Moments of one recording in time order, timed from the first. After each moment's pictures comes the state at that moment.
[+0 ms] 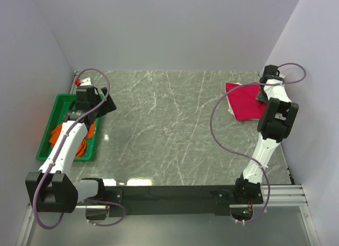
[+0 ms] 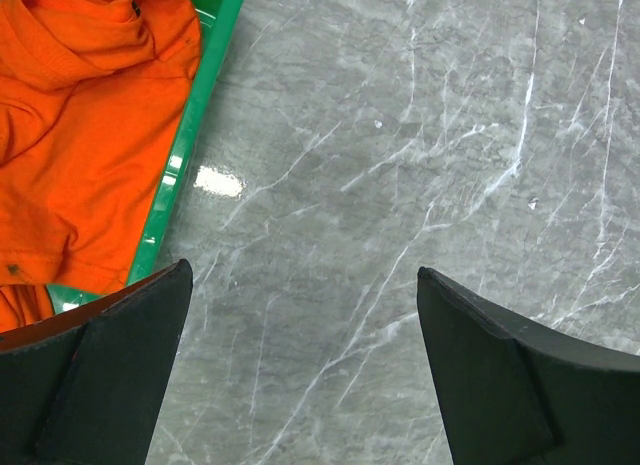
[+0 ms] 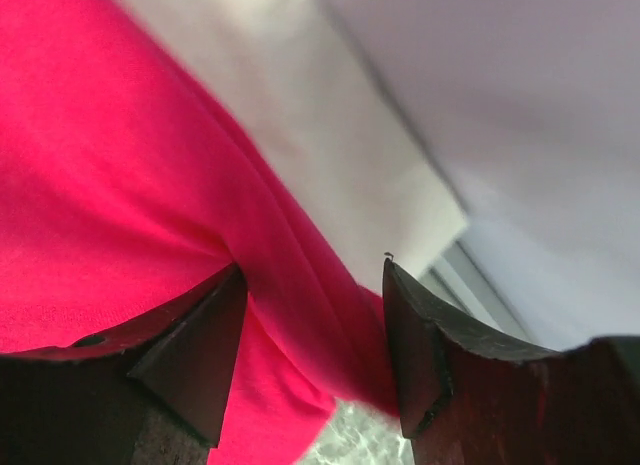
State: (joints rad) left arm -0.04 1.19 1.00 -0.47 -0.10 -0.43; right arm -0.31 2.18 1.80 -0.70 0.45 0.20
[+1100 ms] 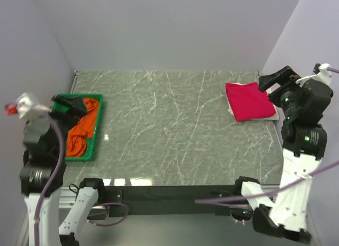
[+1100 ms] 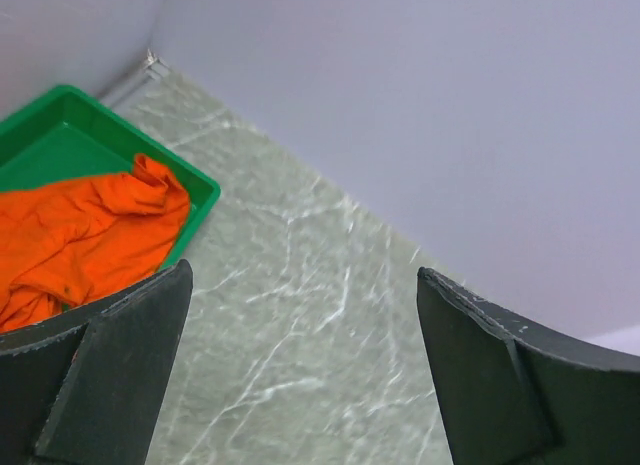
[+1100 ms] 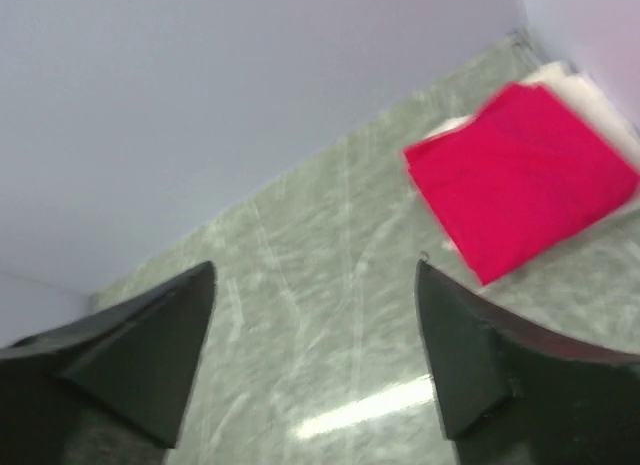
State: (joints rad) left arm -0.04 0.64 1.24 -0.71 -0.27 -0.61; right arm -0.27 0.97 1.55 -0.80 -0.12 0.54
